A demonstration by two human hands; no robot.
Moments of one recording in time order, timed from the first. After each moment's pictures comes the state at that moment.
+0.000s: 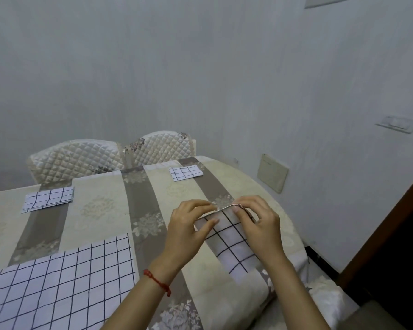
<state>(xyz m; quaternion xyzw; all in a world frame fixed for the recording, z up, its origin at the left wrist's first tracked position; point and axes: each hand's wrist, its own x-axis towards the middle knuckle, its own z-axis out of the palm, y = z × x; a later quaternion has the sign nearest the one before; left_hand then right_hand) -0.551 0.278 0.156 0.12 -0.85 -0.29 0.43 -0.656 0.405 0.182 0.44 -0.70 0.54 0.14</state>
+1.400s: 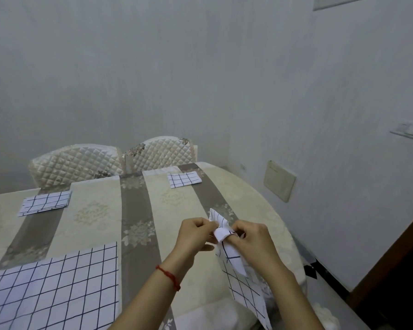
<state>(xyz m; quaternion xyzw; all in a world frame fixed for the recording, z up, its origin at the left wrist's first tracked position) -0.629 0.313 0.177 0.36 -0.62 -0.67 0.21 -0.722 0.418 0.170 0.44 -0.81 0.39 -0.04</state>
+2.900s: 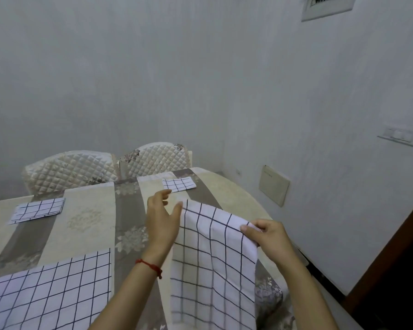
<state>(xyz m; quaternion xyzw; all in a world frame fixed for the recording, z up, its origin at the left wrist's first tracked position) -0.625 0.274 0.180 0.37 -0.71 -0.40 0.46 -0.757 0.453 0.180 0.33 -0.72 0.58 -0.18</state>
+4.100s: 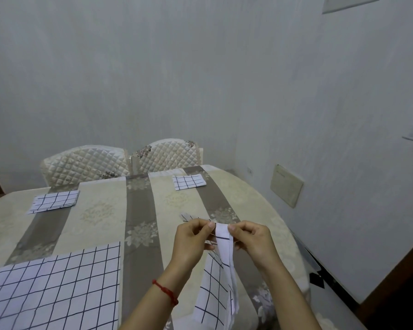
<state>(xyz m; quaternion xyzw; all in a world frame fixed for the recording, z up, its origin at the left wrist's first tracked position) -0.623 0.326 0.174 0.31 -0.62 -0.64 0.32 -0.733 0.415 0.170 0.29 -0.64 0.65 -0.28</state>
